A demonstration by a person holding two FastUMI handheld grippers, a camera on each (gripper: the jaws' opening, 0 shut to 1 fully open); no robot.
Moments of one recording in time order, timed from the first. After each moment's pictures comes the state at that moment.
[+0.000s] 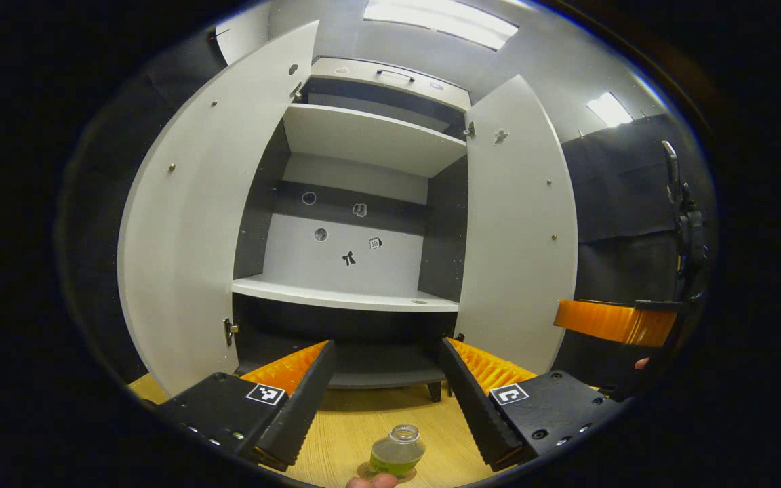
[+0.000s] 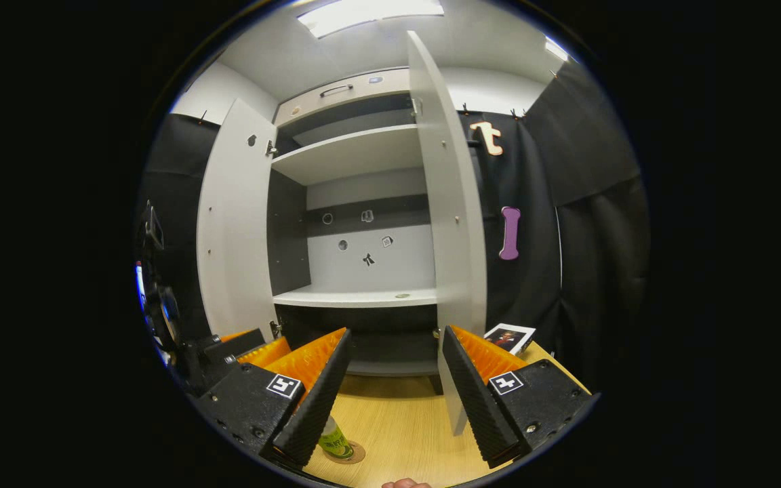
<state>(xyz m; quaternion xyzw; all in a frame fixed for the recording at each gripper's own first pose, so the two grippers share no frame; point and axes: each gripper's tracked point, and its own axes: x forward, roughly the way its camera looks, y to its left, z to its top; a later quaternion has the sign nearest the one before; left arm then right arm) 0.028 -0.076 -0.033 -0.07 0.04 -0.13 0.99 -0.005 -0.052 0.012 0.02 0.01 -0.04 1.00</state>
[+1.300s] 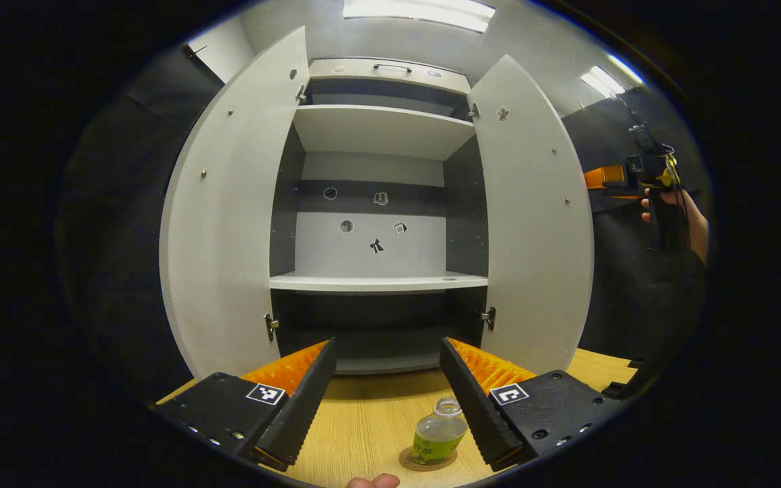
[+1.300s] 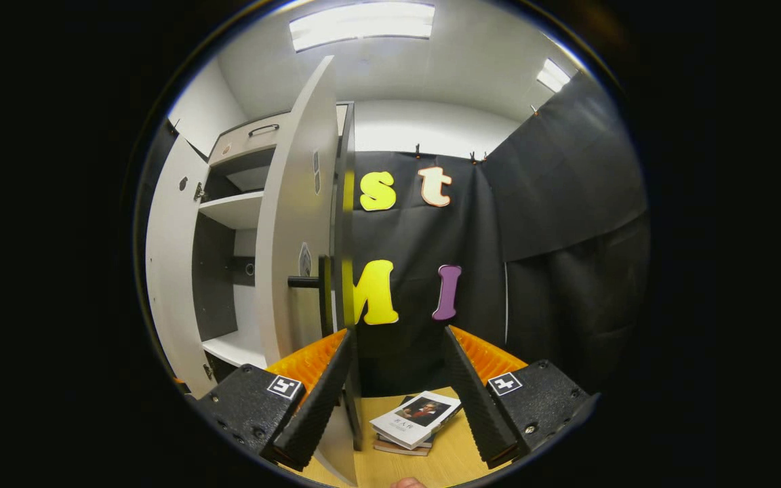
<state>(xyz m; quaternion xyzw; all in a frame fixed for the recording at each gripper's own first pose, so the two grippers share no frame) 0.013 -0.043 -0.057 -0.01 0.06 -0.09 0.99 0.033 -0.197 0.166 -0.03 -0.06 -0.17 0.98</state>
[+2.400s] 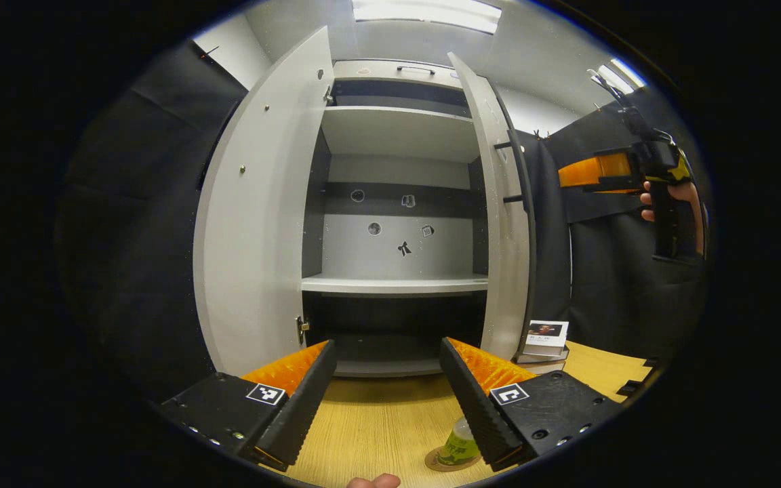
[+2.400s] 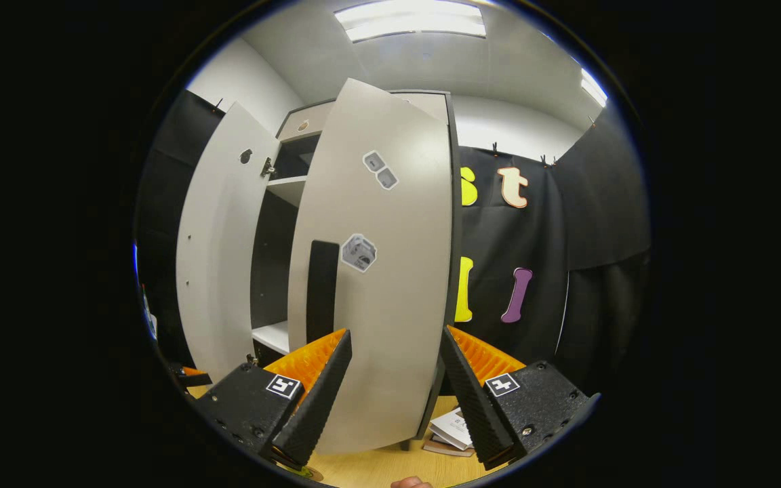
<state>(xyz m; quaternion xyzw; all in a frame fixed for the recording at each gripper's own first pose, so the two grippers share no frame) 0.009 -0.007 -0.057 -0.01 0.05 -0.05 1.00 0.071 -0.068 0.130 -0.07 -0.03 -0.03 1.00</state>
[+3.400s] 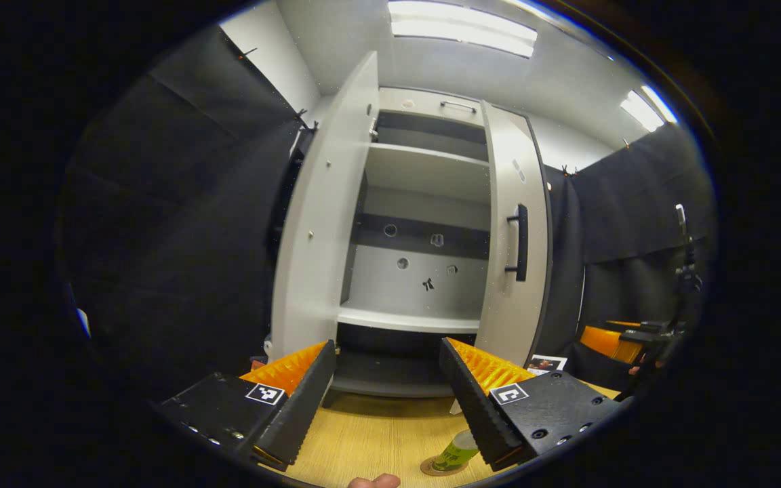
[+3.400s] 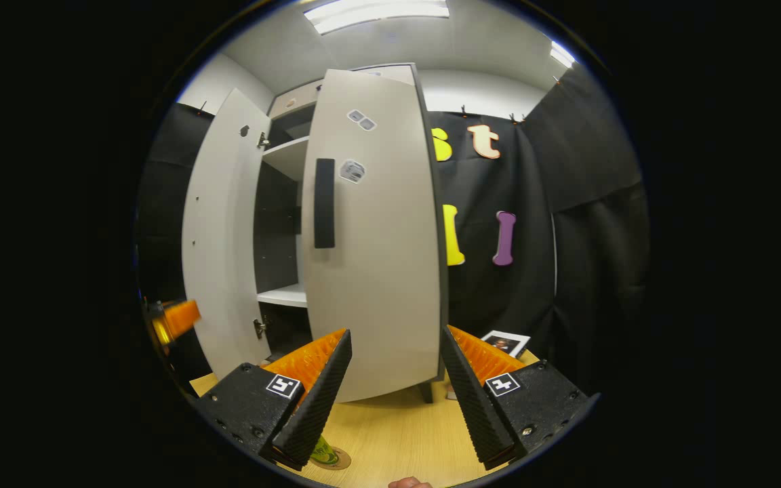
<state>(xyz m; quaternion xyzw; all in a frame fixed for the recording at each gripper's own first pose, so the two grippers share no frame) -0.028 0.064 0.035 -0.07 0.01 0.01 1.00 0.031 -0.046 0.006 0.00 0.01 -0.03 1.00</state>
